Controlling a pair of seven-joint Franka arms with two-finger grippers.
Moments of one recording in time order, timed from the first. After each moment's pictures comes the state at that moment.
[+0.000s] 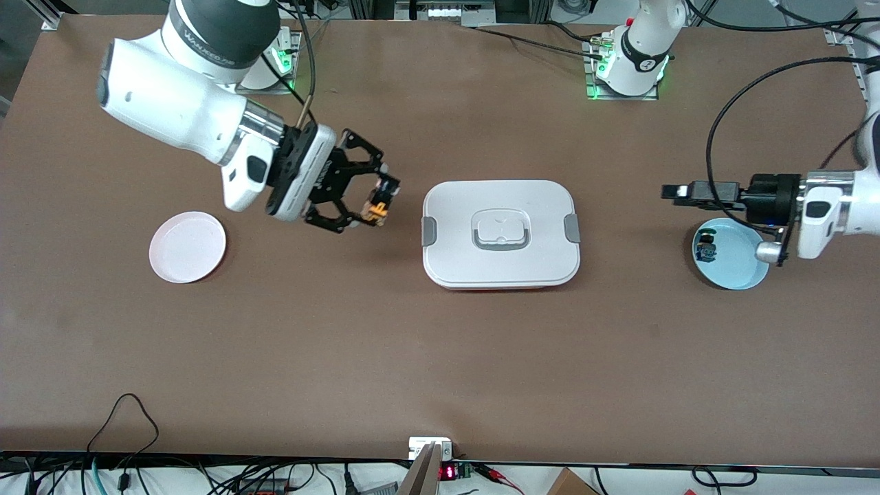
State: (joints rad) left arm 0.21 0.30 -0.09 -1.65 -0.95 1.40 0.11; right arm 0.15 0.23 0.39 -1.65 0.83 2.27 -0.84
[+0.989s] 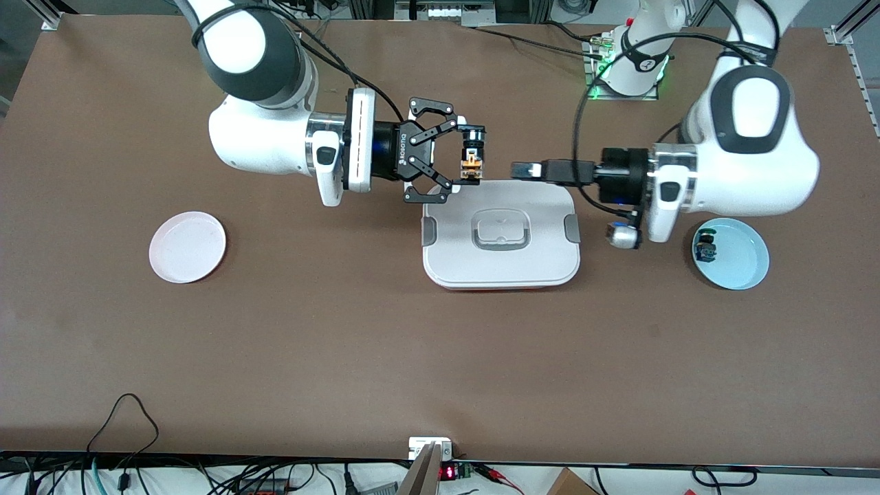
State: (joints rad) left arm 0.12 0.26 -0.47 -1.70 -1.32 1.87 -0.14; right arm 0.28 0.35 0.39 -1.61 1.73 2.27 -1.63
